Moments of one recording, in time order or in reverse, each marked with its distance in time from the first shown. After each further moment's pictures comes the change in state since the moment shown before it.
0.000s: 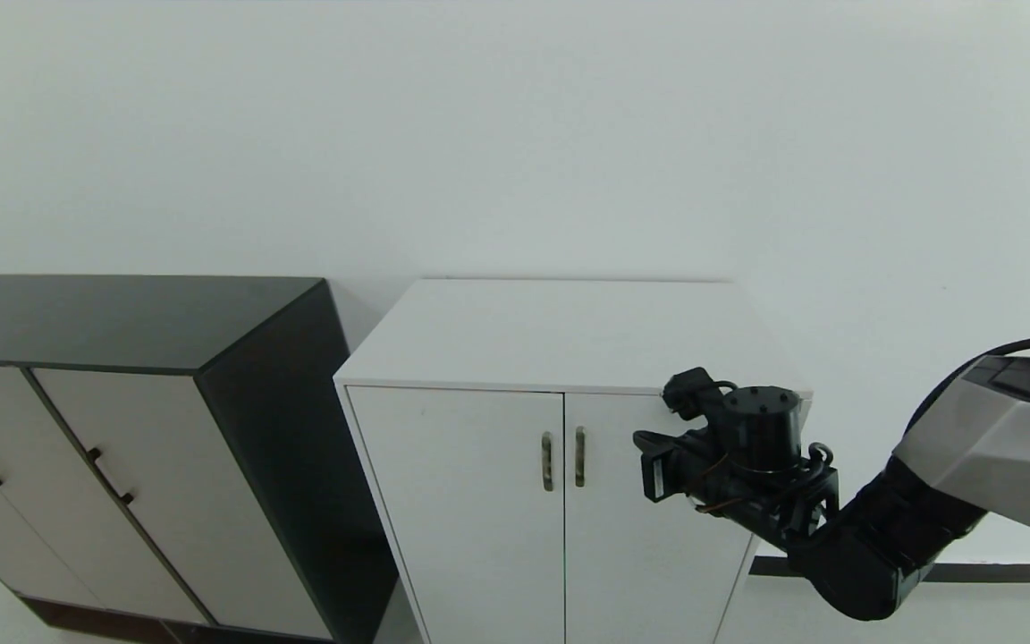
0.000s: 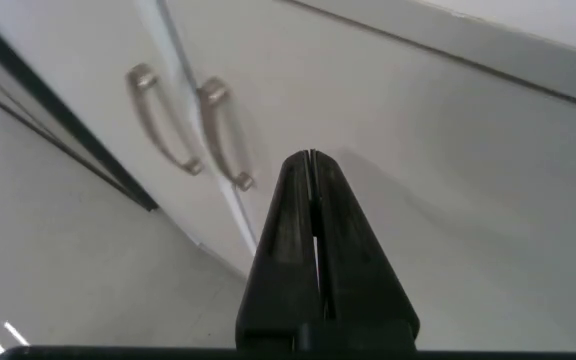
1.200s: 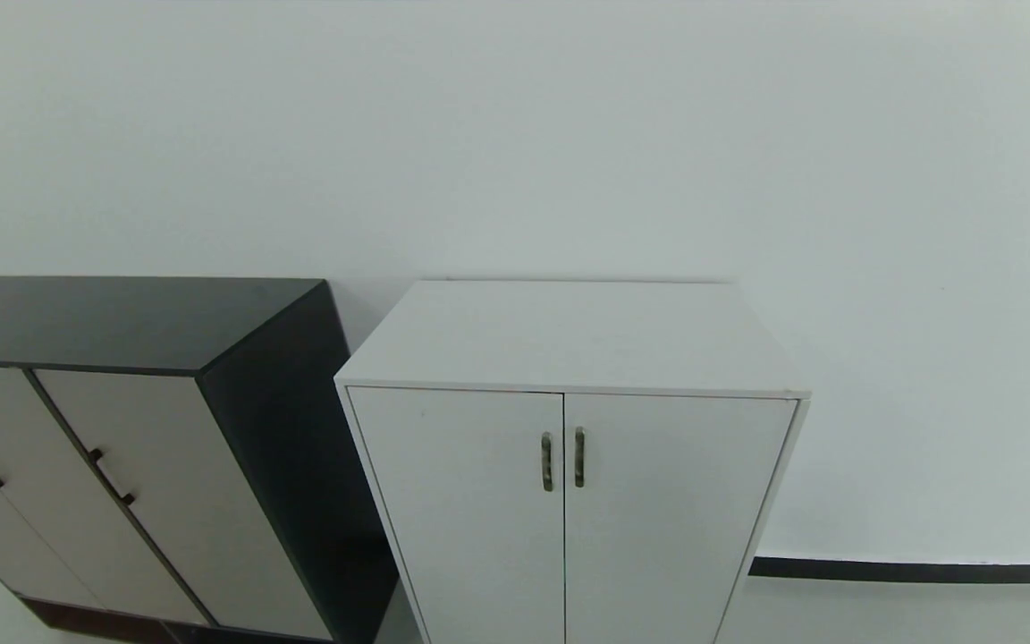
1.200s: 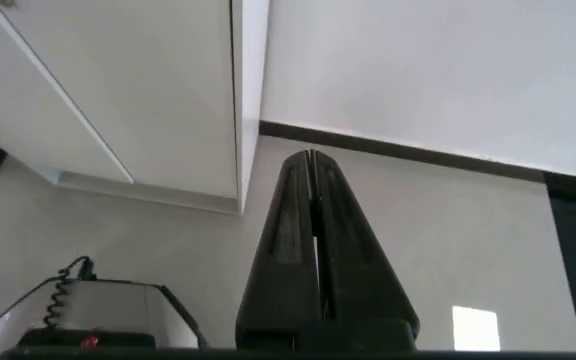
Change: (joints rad) left arm 0.000 0.000 0.000 0.000 0.003 -0.001; right arm -0.304 -1.431 0.595 0.975 -0.234 -0.101
